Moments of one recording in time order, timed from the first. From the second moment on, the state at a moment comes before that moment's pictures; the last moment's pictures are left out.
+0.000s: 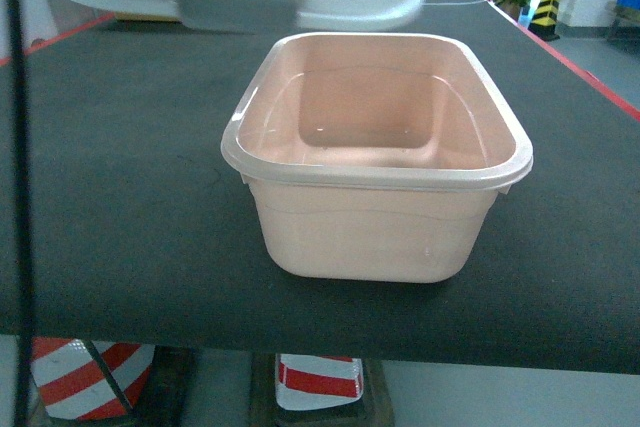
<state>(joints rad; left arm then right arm) -0.51 1.85 1.33 0.54 -0.58 0.10 0.00 0.00 0.01 -0.01 0.00 0.00</state>
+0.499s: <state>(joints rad) -0.60 1.99 1.41 0.49 -0.54 0.00 0.00 0.00 0.01 -0.01 0.00 0.00</state>
